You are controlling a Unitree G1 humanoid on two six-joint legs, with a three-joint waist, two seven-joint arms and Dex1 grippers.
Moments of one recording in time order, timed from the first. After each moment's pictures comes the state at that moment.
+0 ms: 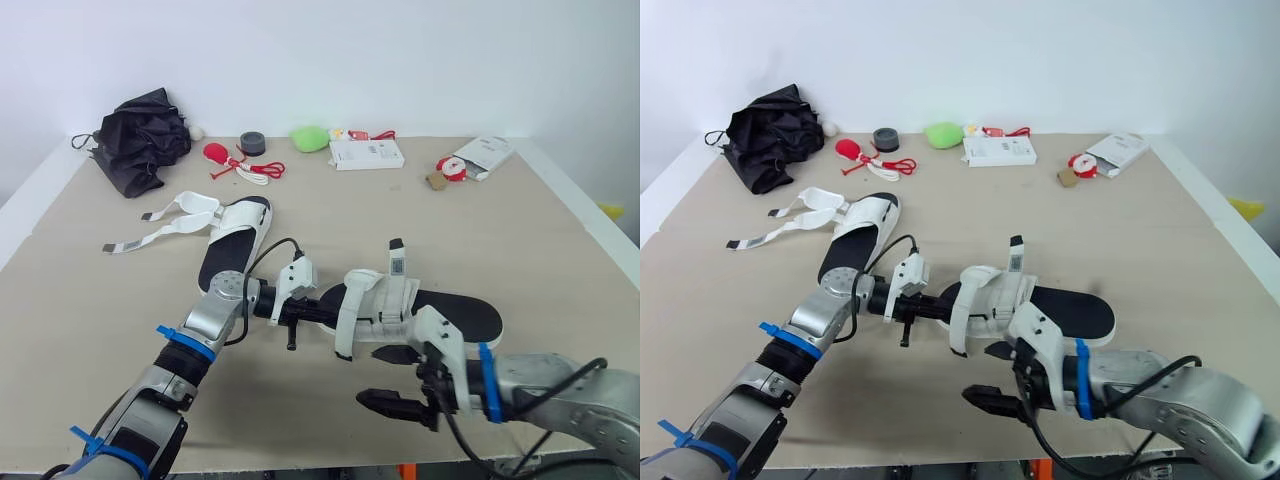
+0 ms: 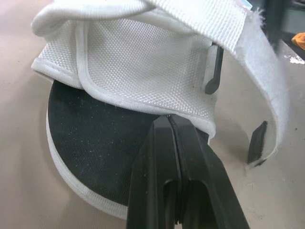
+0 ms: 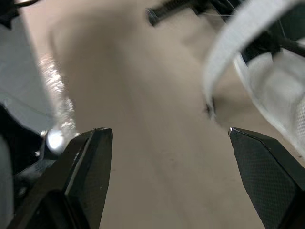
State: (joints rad) left arm -0.61 0.30 -0.34 0.38 -0.21 0.19 -1.25; right arm -0.10 -1.01 0.18 -0.68 1.09 0.85 0.38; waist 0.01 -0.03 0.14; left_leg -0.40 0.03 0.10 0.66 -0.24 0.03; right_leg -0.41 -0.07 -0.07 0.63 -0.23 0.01
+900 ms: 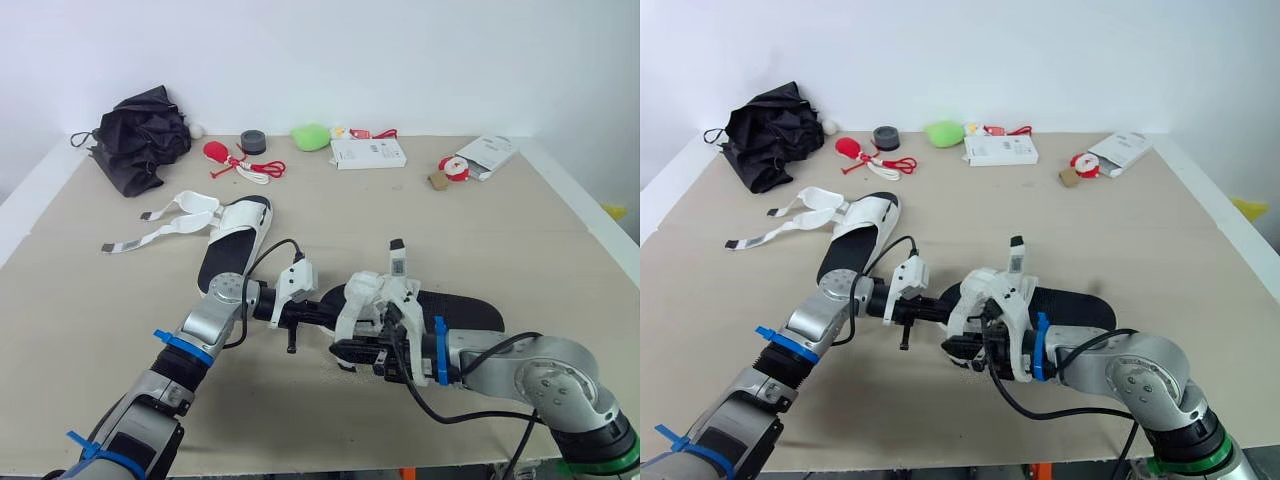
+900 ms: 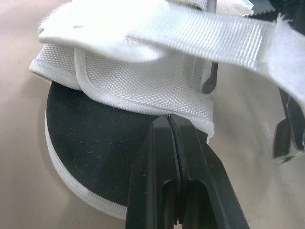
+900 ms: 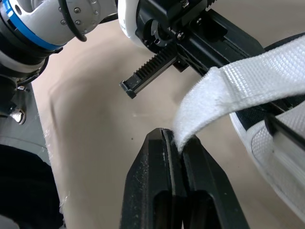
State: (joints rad) left arm -0.57 0.31 -0.35 0.32 -0.21 0.22 -1.23; right arm -0.25 -0.76 0.13 -0.57 1.19 1.11 0.33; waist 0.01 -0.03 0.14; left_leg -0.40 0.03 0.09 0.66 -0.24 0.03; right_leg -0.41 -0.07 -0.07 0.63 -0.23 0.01
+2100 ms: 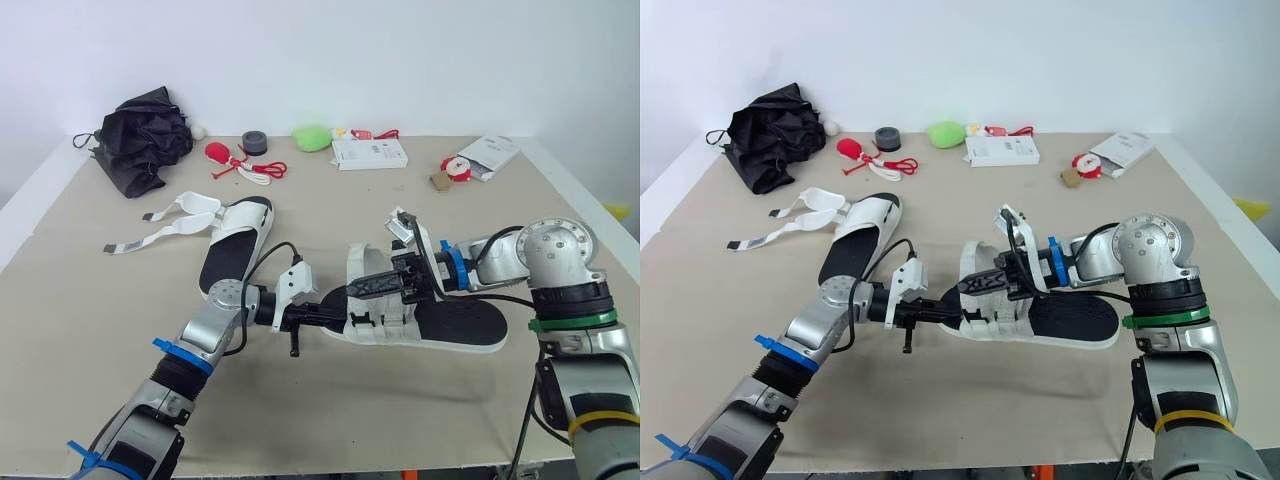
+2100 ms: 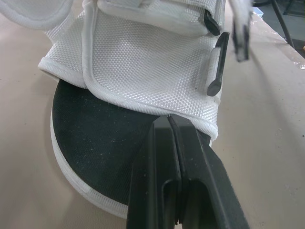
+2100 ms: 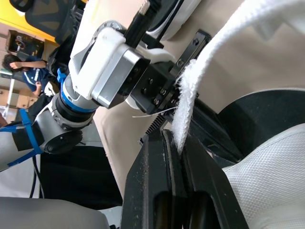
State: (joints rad) left arm -0.53 0.29 -0.33 0.27 -0.21 0.23 -1.18; right arm -0.83 -0.65 0.06 0.15 1.25 1.61 0.49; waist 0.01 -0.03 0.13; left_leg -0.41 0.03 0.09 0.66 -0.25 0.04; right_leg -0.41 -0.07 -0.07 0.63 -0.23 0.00
